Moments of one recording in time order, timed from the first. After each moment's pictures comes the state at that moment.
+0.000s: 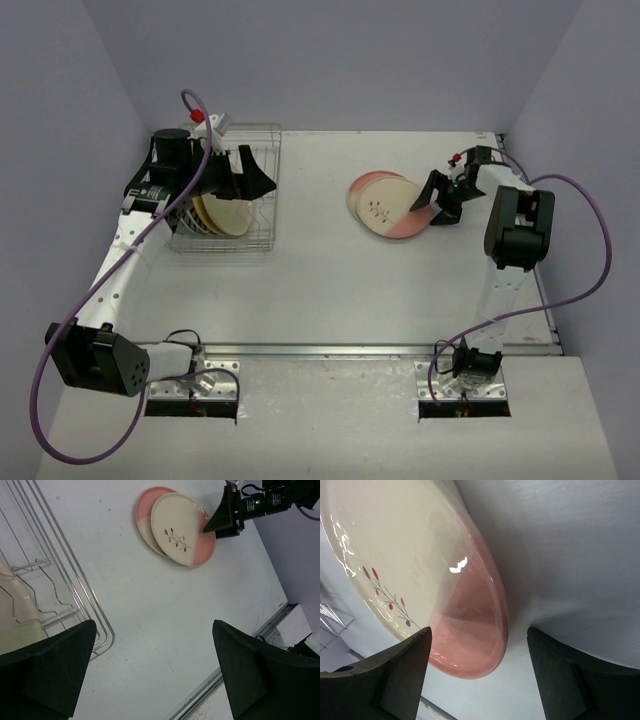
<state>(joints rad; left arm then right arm) -0.10 1.25 1.28 -0.54 0.57 -0.26 -0.17 2.20 1.56 -0.67 -0.54 0.23</state>
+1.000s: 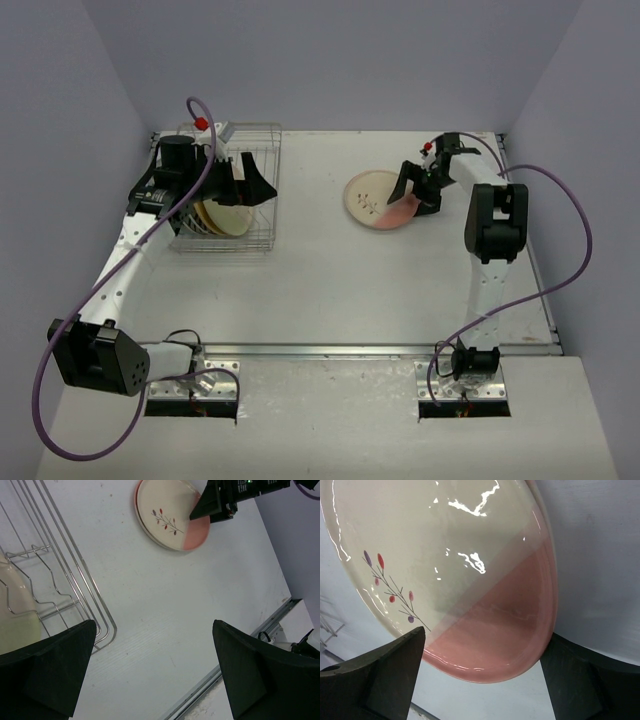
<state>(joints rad) -0.10 1.25 1.23 -0.52 0.57 -0.26 -0.02 2.29 1.76 -0.73 -0.45 0.25</state>
